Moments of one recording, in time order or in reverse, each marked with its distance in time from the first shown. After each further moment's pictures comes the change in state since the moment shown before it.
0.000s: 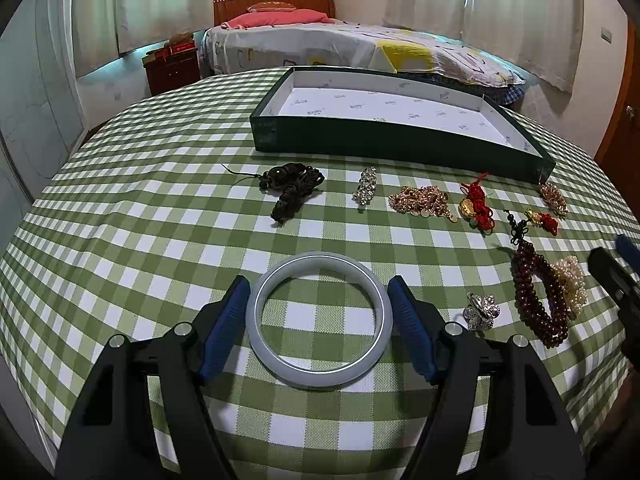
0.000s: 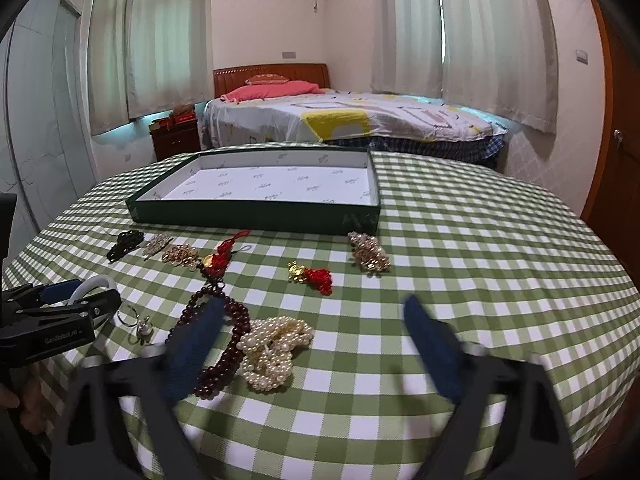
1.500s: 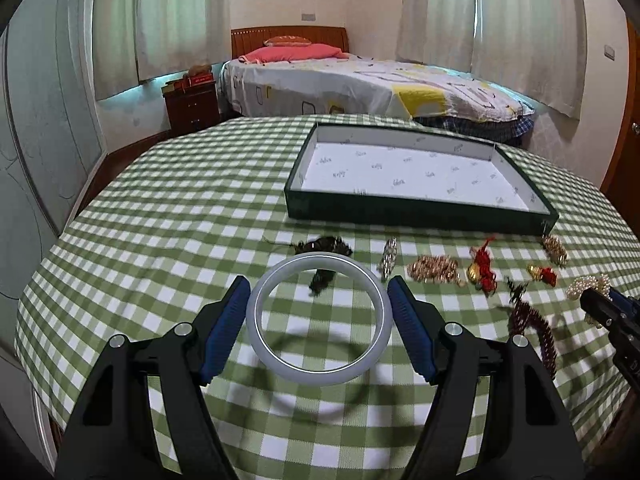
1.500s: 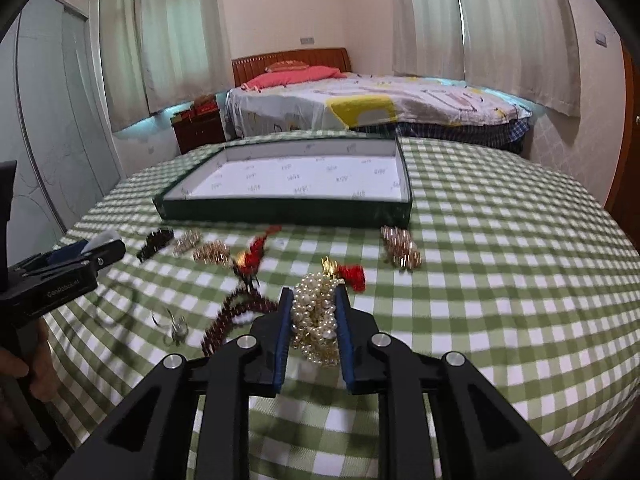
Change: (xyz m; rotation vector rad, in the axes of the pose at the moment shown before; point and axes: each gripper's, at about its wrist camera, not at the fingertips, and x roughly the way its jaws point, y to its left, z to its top) left arm -0.034 0.012 0.032 -0.012 -0.138 0.056; right arm -0.010 0.004 0.014 0.021 0.045 0.107
